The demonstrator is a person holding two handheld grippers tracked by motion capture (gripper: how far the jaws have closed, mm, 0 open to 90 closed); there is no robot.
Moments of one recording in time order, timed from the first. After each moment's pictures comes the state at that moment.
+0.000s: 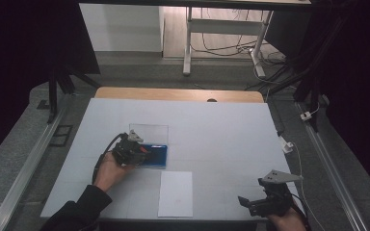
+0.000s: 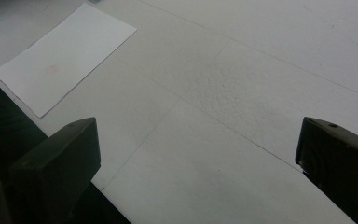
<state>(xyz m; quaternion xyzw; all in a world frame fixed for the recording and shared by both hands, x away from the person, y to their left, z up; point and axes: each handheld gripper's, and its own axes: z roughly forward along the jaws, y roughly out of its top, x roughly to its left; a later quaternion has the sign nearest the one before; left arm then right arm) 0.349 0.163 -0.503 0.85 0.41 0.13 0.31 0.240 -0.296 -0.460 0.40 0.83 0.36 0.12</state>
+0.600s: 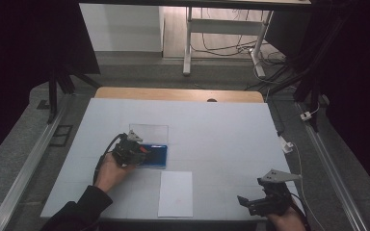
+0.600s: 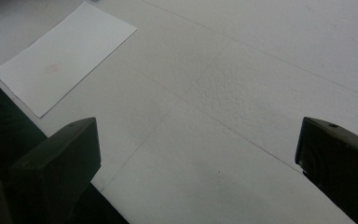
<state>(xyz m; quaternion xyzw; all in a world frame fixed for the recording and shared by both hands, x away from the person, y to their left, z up) 0.347 0.161 -0.505 0.84 0.43 0.13 0.31 0.242 -0.295 -0.460 0.40 0.84 0.36 0.12</state>
